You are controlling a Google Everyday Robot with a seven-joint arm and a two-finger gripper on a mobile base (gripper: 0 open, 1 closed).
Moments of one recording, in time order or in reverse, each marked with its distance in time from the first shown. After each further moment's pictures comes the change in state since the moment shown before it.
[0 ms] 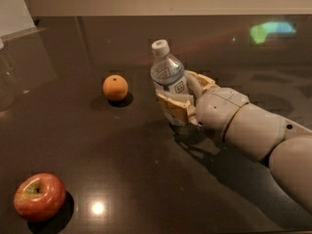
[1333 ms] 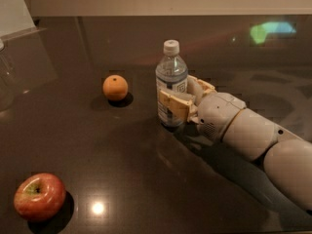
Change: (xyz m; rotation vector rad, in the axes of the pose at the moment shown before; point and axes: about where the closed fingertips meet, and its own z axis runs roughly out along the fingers) arm -0.014 0.009 0.010 0.019 0.082 0.216
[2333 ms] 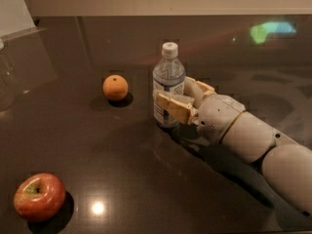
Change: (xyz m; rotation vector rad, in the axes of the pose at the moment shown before) arm 0.000 0.001 0.000 0.014 0.058 0.010
